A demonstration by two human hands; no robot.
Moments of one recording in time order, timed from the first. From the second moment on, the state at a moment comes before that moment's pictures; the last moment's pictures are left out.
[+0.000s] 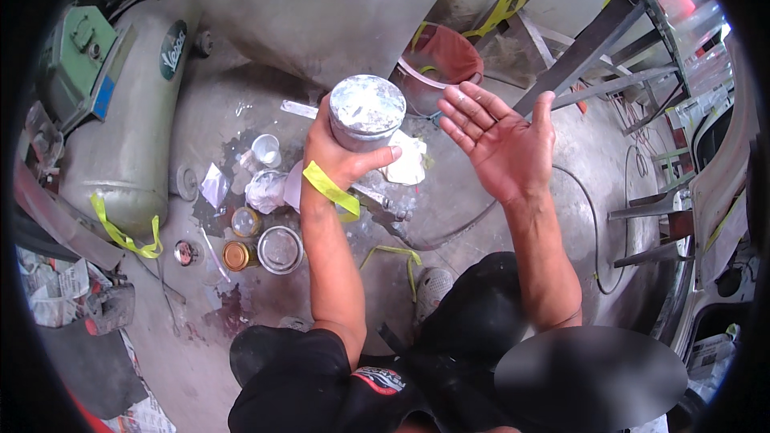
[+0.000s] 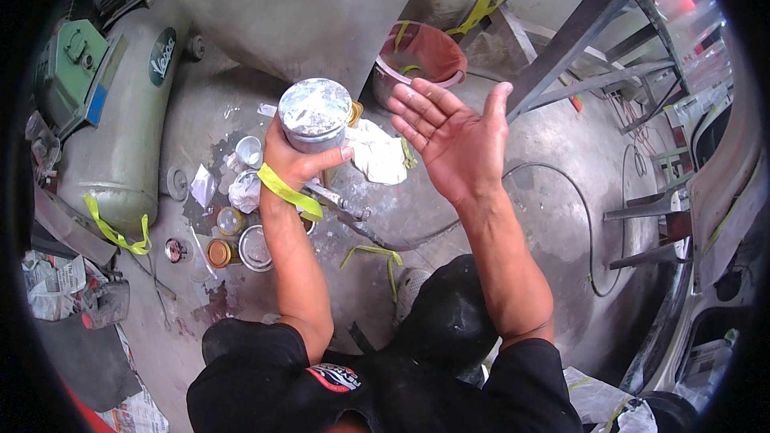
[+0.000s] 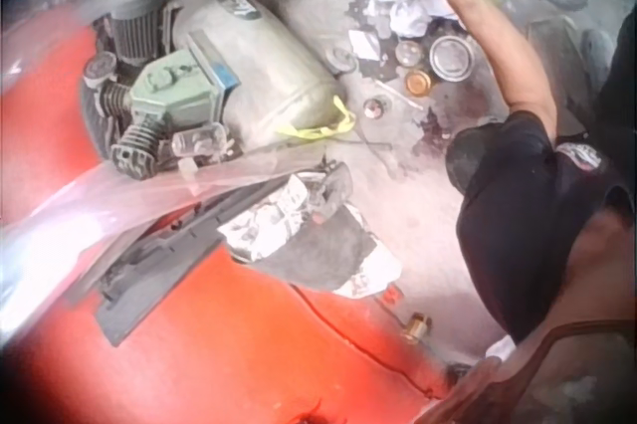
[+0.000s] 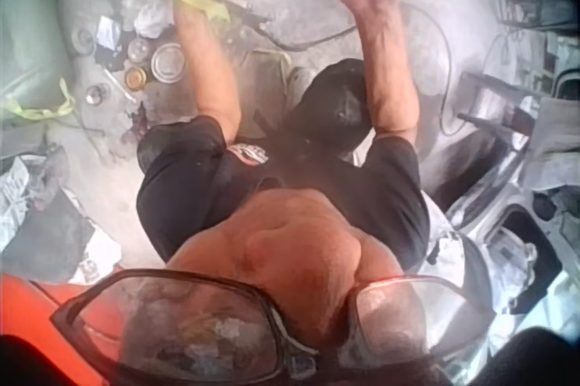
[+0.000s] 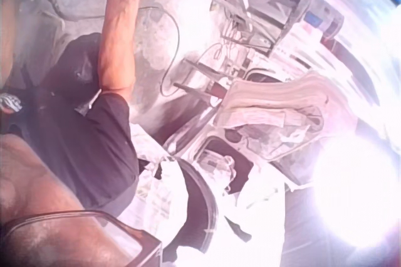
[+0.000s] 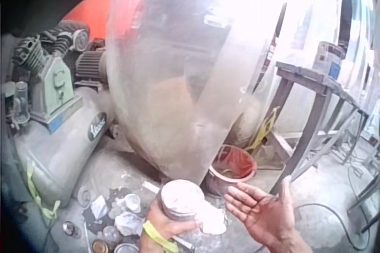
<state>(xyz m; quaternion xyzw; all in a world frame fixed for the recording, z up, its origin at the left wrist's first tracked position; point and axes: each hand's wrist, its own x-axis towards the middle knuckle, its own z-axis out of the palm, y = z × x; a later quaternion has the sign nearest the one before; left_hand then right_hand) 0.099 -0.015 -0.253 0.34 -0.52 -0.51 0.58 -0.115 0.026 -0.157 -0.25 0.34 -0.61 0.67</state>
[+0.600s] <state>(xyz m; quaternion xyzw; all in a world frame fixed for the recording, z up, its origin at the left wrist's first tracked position) 0.093 -0.009 -0.247 0.33 -0.52 -0.54 0.57 -0.114 0.027 -0.165 -0.32 0.41 -0.57 0.64</state>
